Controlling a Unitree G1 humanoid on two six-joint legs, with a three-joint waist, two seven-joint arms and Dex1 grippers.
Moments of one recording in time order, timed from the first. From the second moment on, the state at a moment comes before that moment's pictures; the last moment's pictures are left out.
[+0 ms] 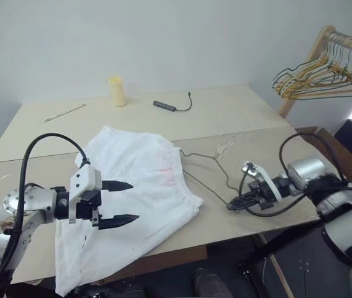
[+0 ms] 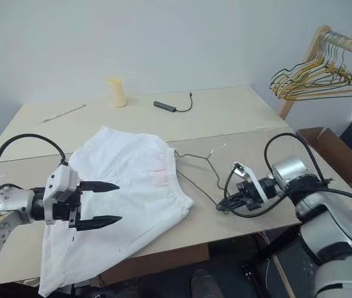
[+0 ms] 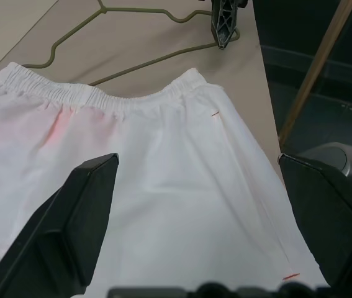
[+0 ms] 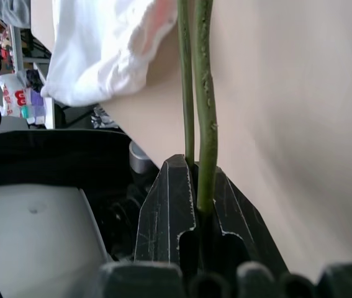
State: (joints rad) left arm -0.02 0.91 0.15 -0.42 -0.57 0.48 -1.15; right arm -0.96 -0.72 0.74 0.82 0.55 1.16 1.55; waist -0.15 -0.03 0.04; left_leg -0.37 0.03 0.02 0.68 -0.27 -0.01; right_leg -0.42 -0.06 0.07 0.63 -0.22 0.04
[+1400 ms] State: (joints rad) left arm -0.15 0.91 0.21 -0.41 -0.61 0.49 -1.12; right arm -0.92 -0.53 0.29 0.78 0.25 0.66 1.43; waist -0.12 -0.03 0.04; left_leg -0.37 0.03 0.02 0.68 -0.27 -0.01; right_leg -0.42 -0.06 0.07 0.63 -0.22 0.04
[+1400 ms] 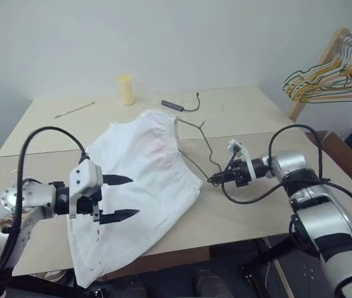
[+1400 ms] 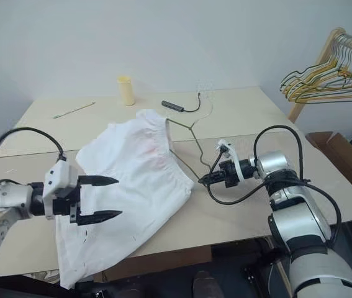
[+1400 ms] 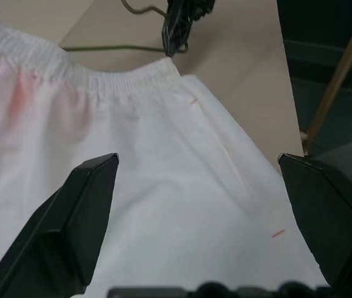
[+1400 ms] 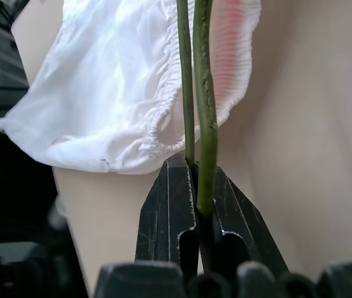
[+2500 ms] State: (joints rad) left arm -1.02 1.06 -0.28 0.39 -0.45 0.31 -1.61; right arm -0.78 -0.54 0.39 0.12 0.10 0.57 1.22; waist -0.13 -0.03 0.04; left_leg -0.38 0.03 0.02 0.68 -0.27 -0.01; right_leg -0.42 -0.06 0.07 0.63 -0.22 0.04
